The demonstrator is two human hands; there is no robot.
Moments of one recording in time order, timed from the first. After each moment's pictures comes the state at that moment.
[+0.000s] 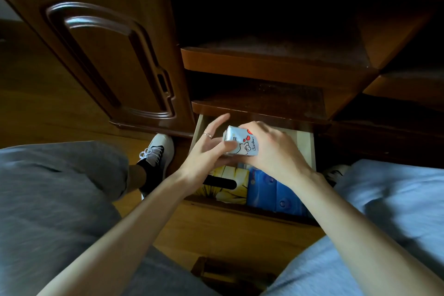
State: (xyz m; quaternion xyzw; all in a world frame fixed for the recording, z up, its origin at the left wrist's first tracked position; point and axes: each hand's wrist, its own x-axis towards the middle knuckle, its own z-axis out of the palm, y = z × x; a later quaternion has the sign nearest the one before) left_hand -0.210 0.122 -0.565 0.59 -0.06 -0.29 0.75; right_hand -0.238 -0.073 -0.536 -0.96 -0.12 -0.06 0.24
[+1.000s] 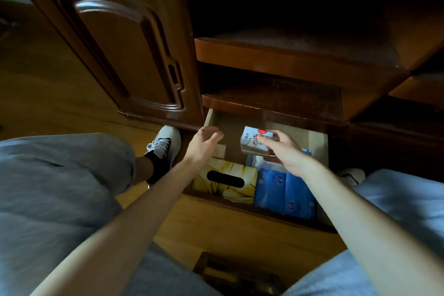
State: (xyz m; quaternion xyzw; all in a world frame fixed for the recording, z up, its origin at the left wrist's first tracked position) left_hand -0.168 0.137 -0.625 0.77 0.11 -0.19 0.60; right_hand -0.188 -0.102 -0.634 -0.72 0.23 0.20 0.63
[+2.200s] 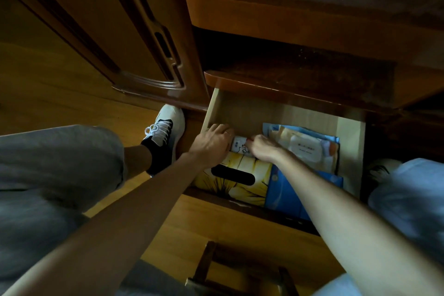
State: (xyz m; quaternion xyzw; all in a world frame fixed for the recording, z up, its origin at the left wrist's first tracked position) left_hand -0.125 0.133 -0.724 0.94 -0.27 -0.18 0.10; right_hand -0.126 -0.056 -0.755 -0.85 0.13 0.41 0.31
